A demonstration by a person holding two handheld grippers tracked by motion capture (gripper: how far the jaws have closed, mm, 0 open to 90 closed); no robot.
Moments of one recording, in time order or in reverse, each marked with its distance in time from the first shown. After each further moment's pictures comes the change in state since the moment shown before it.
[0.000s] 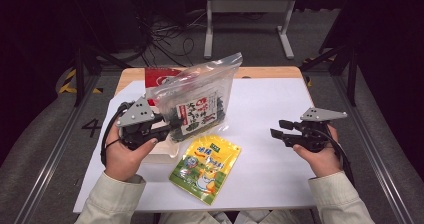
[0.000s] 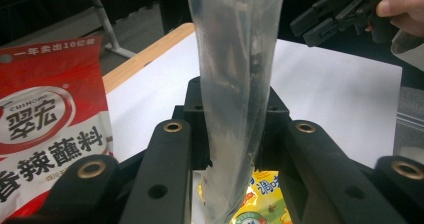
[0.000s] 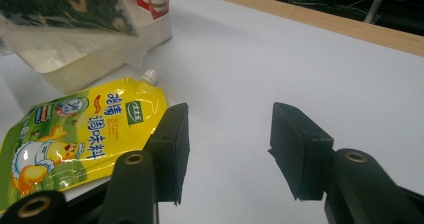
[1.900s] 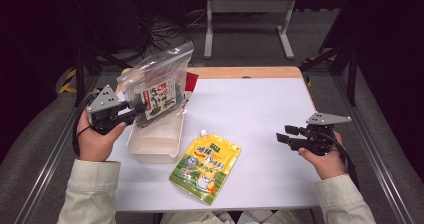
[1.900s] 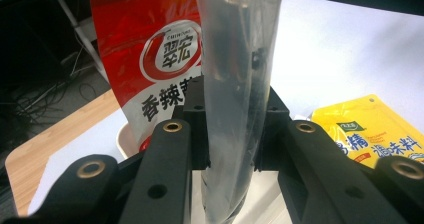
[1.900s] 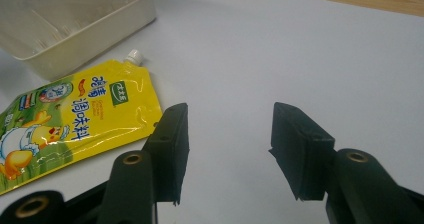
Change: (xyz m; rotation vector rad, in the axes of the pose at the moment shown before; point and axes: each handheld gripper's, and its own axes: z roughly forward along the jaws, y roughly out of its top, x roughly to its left) left arm 0.076 -0.041 -0.029 0.071 0.213 -0.030; right arm -0.016 -0.022 -0.002 0.035 -0.006 0.070
